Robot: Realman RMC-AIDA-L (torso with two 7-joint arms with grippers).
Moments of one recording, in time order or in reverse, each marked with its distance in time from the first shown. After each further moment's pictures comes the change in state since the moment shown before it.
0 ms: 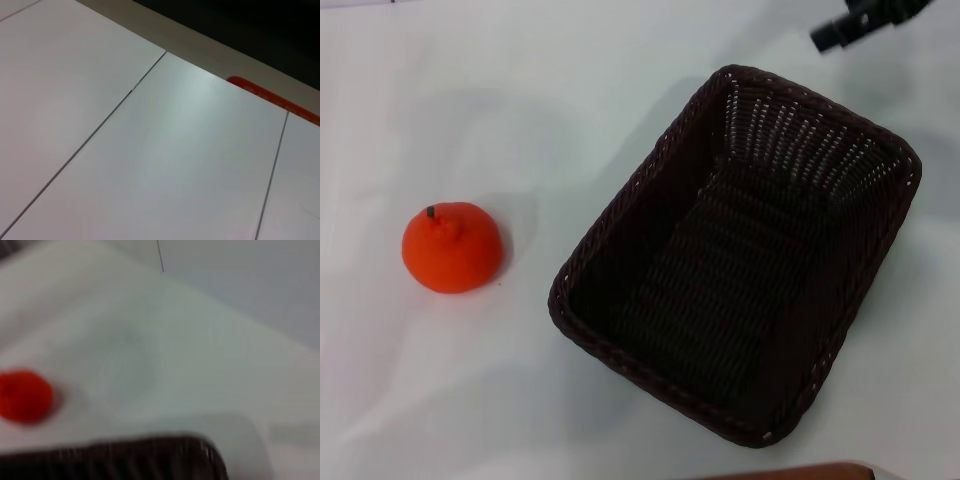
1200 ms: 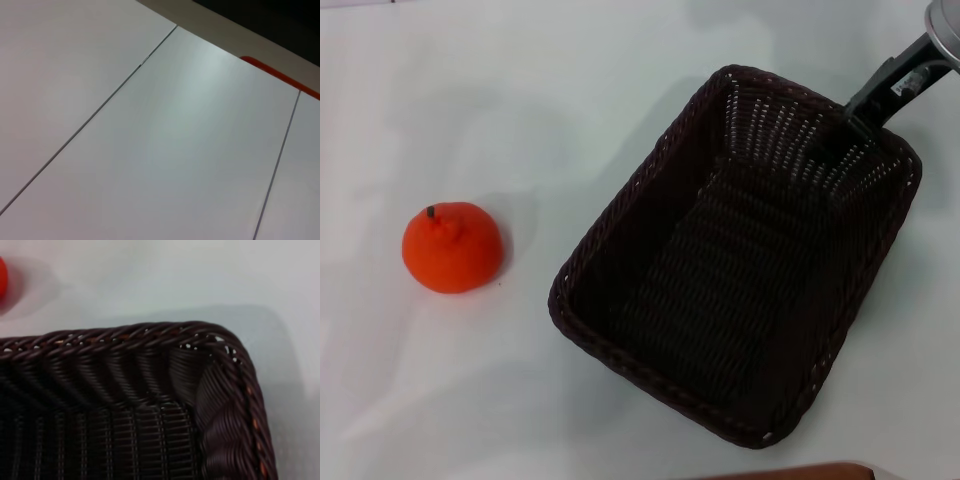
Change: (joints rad) left arm -0.011 -0.001 0.036 0.017 0.002 0.055 0.007; right arm 0.028 0.061 -0.175 0.262 -0.222 -0.186 -0.016
